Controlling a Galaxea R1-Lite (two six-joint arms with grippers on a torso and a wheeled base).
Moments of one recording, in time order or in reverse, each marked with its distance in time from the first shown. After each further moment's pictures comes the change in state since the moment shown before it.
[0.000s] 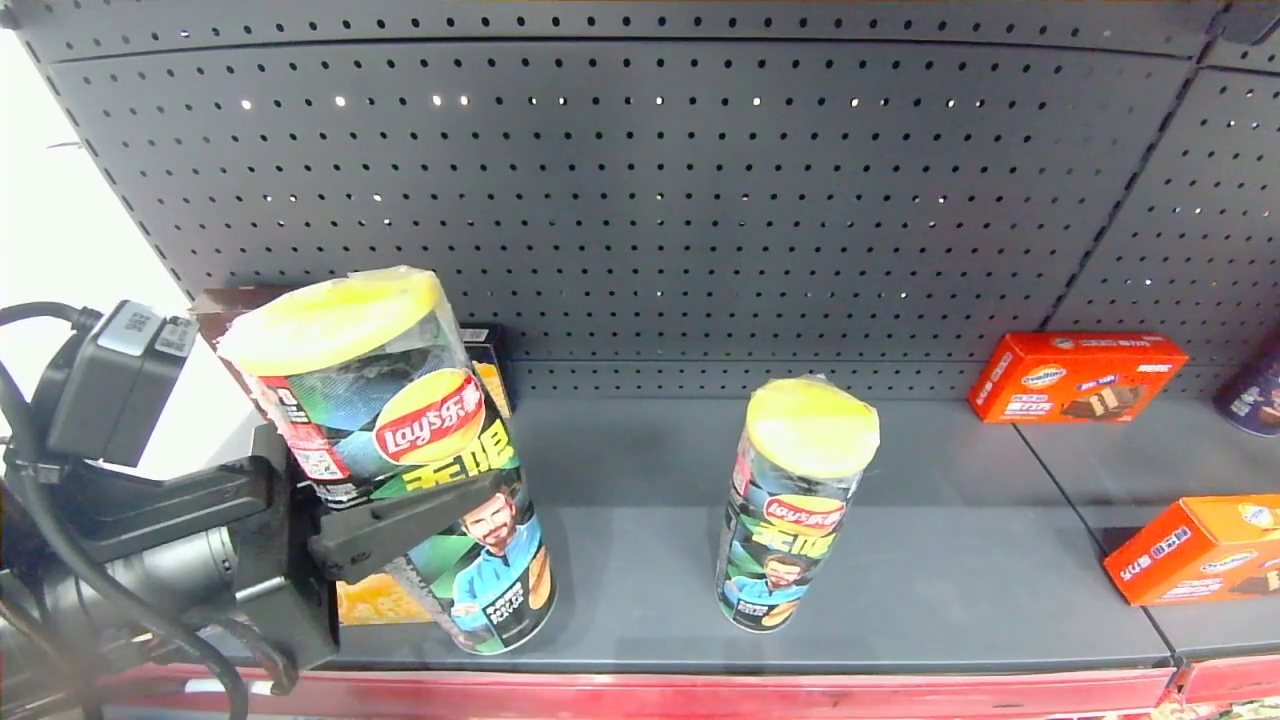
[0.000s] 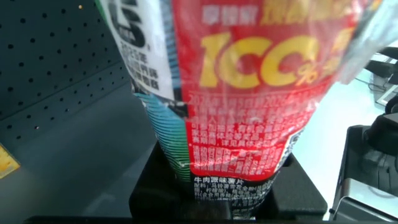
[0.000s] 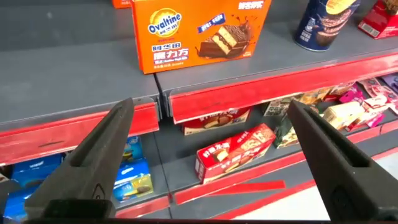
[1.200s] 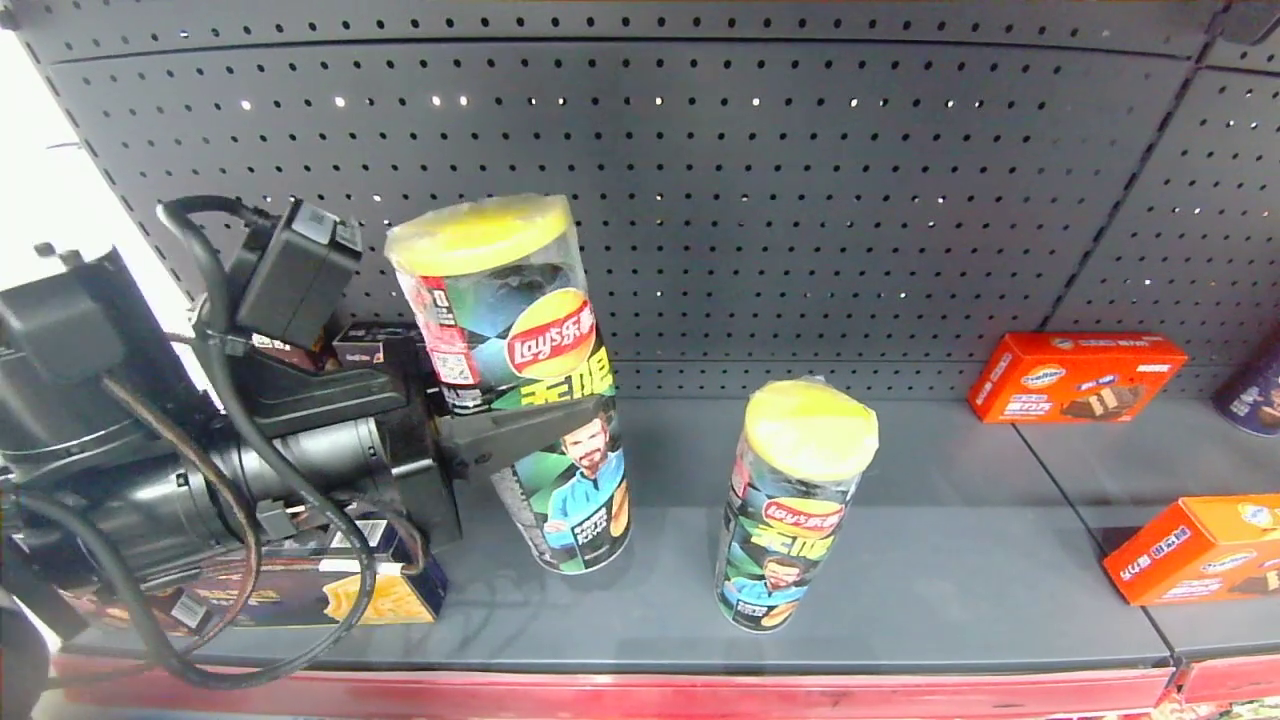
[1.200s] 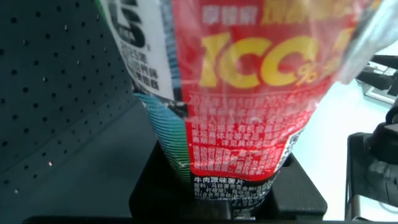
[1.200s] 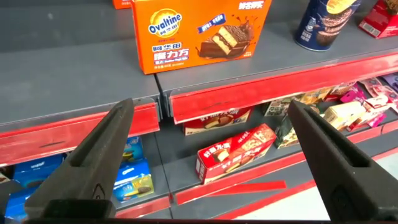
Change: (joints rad) left arm -0.085 0.179 -0.258 0.103 0.006 0.037; right arm 0.001 -0.002 0.002 0.000 0.000 0.001
